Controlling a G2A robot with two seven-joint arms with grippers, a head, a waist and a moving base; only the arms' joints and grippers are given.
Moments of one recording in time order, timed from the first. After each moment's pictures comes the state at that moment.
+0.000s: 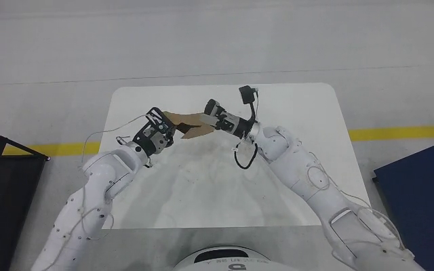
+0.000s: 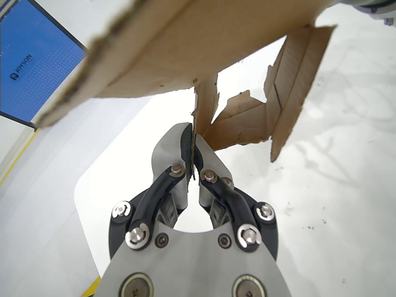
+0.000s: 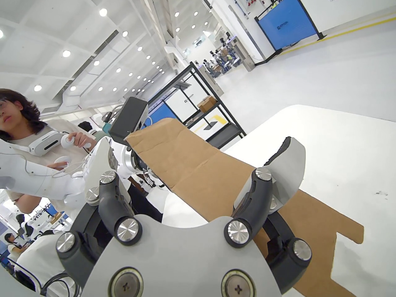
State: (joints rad) left arm 1.46 -0.99 -1.30 -1.89 1.34 -0.39 -0.38; right arm -0.94 -1.34 0.84 -1.06 -0.15 -0.90 0.22
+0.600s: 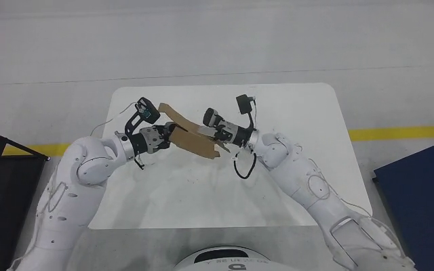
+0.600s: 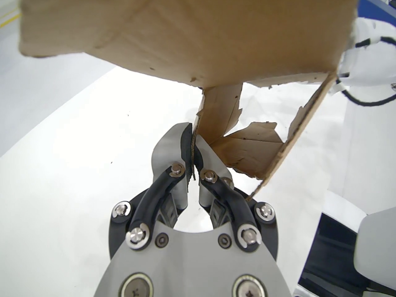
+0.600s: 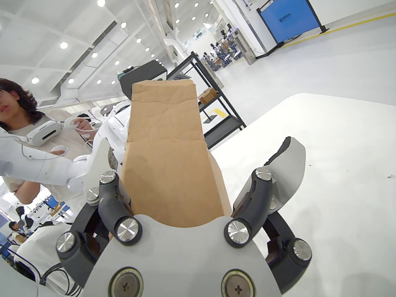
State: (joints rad) left arm 1.36 -0.97 -1.38 -1.77 0.68 -0.64 -0.66; right arm -1.02 -1.33 0.87 -1.14 -0.25 -0.90 0.23
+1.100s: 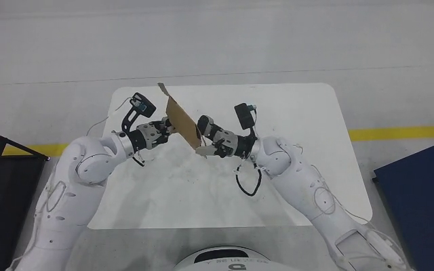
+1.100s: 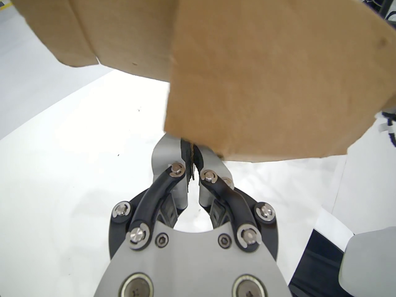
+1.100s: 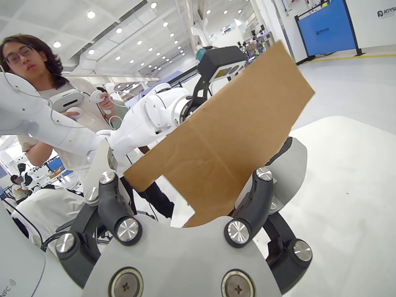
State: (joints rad) left arm 1.36 -0.97 -1.37 -1.79 0.69 -0.51 -0.66; right arm -1.11 -1.31 0.93 -1.35 -0.37 -1.00 0.22
